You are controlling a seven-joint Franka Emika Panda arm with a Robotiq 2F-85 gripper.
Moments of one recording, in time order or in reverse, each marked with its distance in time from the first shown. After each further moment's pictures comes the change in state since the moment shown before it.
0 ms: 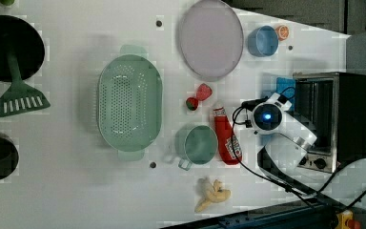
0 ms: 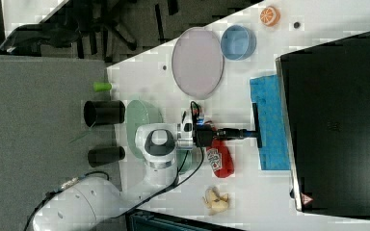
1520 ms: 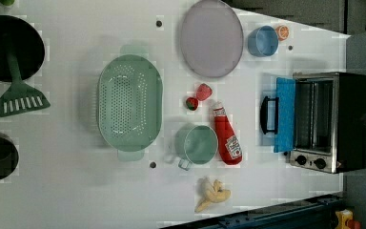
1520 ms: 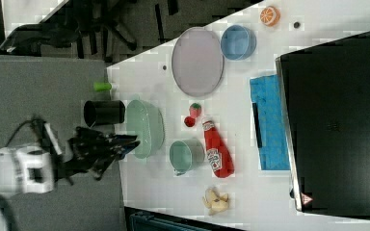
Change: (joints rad) arm -0.049 -0.854 -0.080 0.254 0.893 -0.533 0.027
